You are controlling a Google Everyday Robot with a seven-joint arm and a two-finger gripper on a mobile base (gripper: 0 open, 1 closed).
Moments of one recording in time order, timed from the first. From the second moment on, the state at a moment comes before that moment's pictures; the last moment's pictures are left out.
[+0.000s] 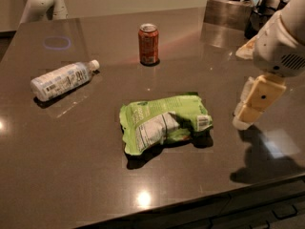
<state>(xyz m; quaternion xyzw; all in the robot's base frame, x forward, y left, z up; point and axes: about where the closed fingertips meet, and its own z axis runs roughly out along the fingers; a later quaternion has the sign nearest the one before) 0.449 -0.191 0.956 -0.59 0.78 0.01 0.18</state>
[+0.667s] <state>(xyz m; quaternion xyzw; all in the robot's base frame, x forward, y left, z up) 0.453 -0.148 0.925 -0.60 0.78 0.04 0.19</state>
